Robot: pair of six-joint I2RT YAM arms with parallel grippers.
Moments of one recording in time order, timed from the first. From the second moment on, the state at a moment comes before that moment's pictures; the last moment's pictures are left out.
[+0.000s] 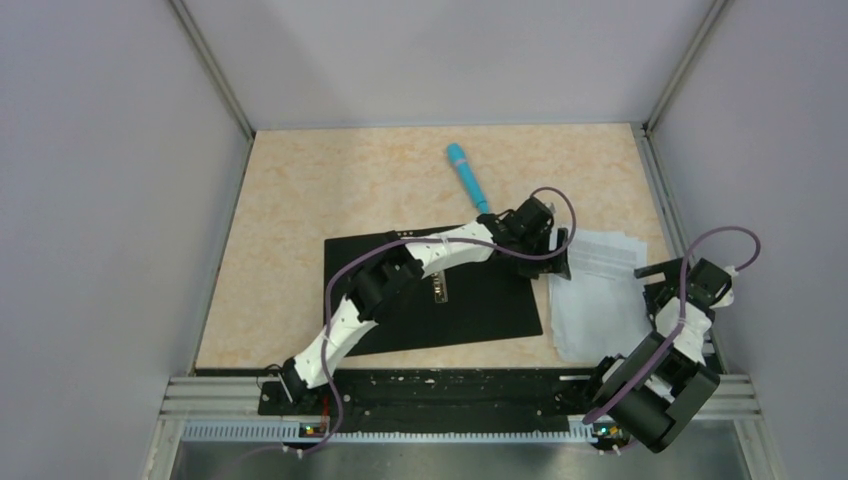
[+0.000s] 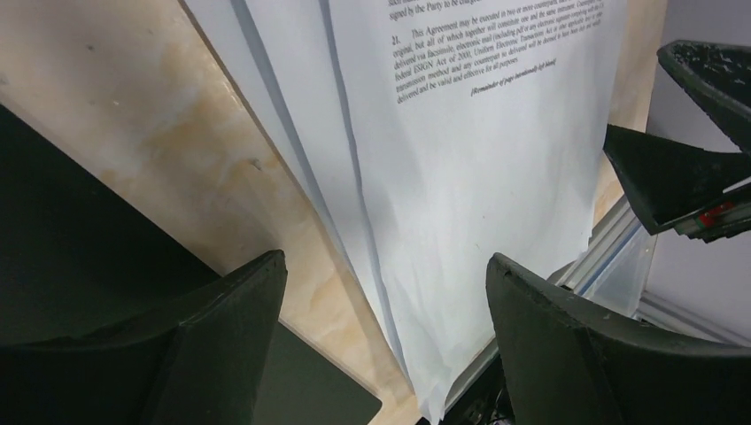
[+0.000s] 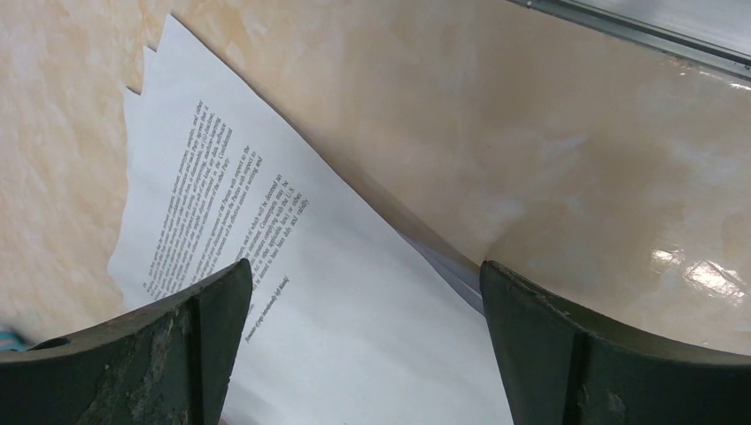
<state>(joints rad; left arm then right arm) -1.00 2.39 1.96 -0.38 0.28 -0.84 -0.75 1.06 0.43 -0.27 -0.16 0.65</state>
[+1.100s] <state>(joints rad) -1.09 2.33 1.82 -0.34 0.24 -1.10 -0.74 1.13 0.53 -0.47 -0.05 0.61</state>
